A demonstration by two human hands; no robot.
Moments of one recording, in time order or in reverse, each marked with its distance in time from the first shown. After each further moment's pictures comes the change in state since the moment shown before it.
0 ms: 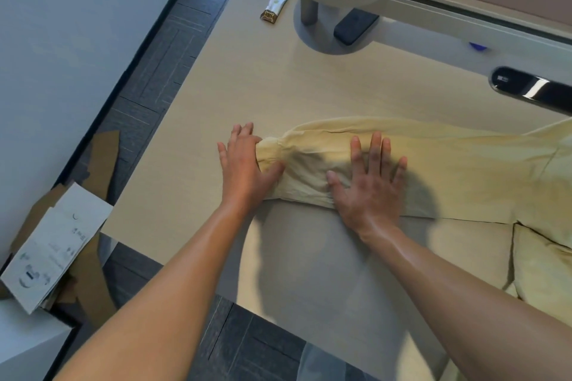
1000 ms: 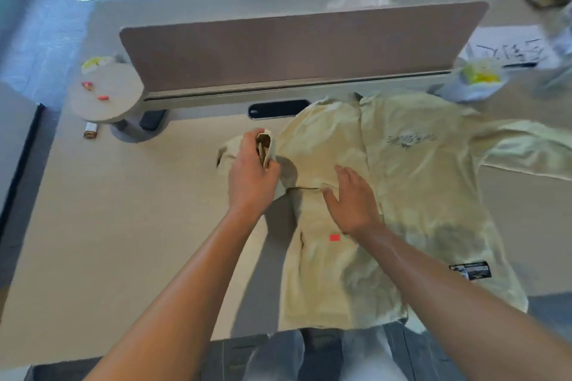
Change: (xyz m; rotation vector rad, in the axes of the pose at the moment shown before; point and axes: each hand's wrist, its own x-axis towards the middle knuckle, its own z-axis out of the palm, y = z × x) left_hand -0.137 0.407 0.044 -0.266 -0.206 0.313; right_hand -0.162 0.284 -0.181 0.316 0.022 0.434
